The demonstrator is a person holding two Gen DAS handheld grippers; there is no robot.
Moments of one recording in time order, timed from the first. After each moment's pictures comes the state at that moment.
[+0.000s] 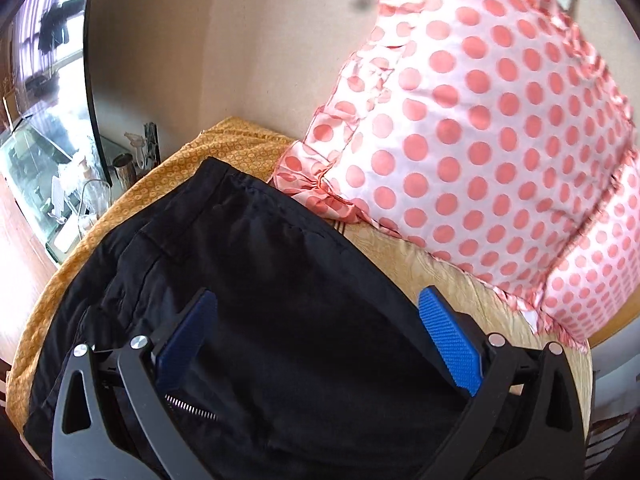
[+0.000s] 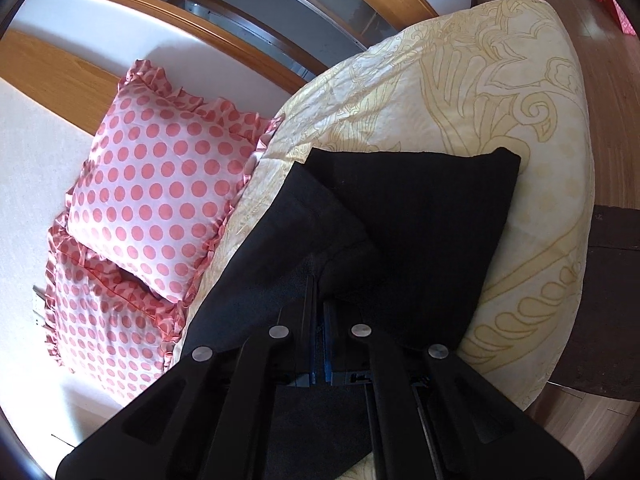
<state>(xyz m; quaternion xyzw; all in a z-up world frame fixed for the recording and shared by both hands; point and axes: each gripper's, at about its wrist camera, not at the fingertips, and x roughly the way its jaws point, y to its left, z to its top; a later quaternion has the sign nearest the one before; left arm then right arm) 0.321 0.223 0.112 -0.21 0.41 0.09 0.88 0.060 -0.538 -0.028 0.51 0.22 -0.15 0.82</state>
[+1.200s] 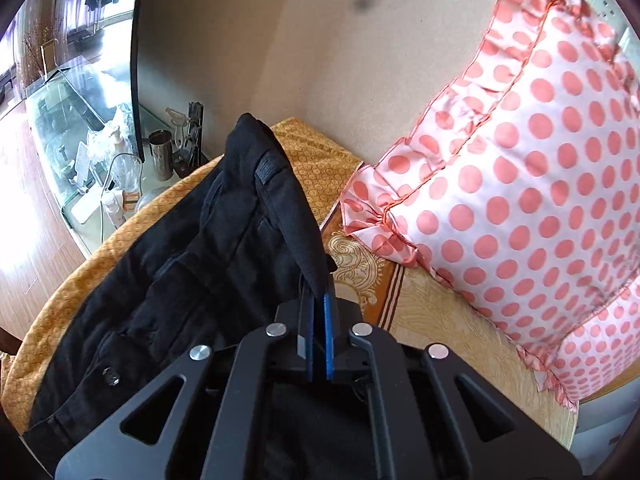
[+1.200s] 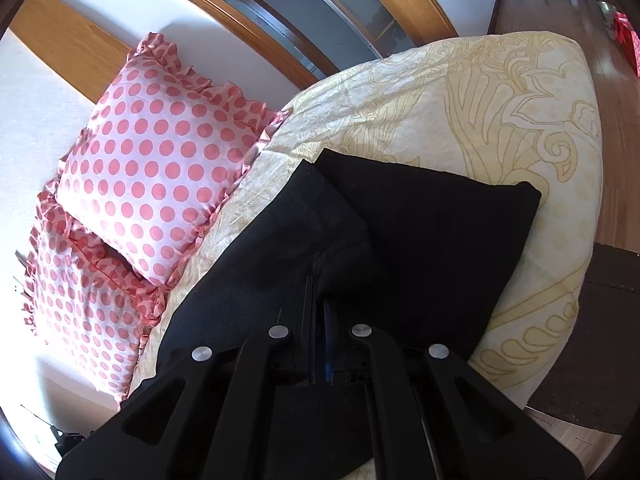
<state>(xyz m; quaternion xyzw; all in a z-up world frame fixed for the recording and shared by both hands) 0.306 0.285 0.113 -0.27 0.38 0.15 0.87 0.070 -0.537 -0.019 0.45 0.24 -0.15 0.85</state>
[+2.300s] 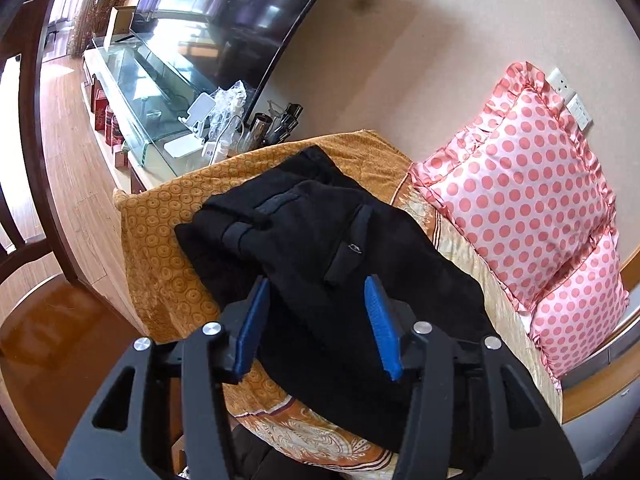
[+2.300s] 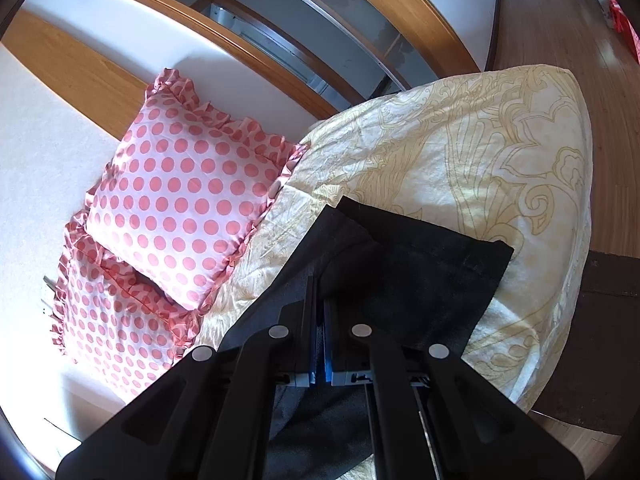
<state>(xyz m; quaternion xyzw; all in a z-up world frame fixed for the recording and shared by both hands) 0.007 0.307 0.060 -0.35 0.29 0.18 0.87 0.044 -0.555 0.009 0.48 0.19 -0.14 0.85</state>
